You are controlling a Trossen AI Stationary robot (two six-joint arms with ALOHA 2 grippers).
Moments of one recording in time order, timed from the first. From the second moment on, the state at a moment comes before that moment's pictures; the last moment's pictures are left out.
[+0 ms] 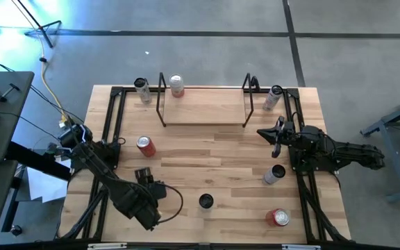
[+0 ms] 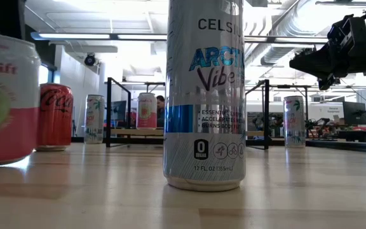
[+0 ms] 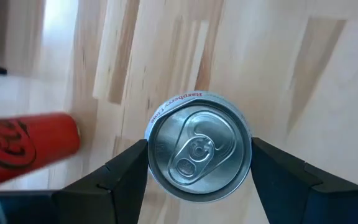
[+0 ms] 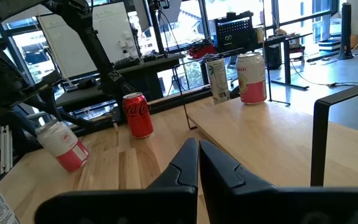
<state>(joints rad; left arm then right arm) -0.77 1.75 1.43 -1.28 -0.40 -0.96 -0.15 0.02 0.01 0.03 0.12 0.21</state>
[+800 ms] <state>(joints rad) -0.35 1.52 1.46 -1.19 -0.40 -0.28 -0.15 0.02 0.01 0.03 0.12 0.21</state>
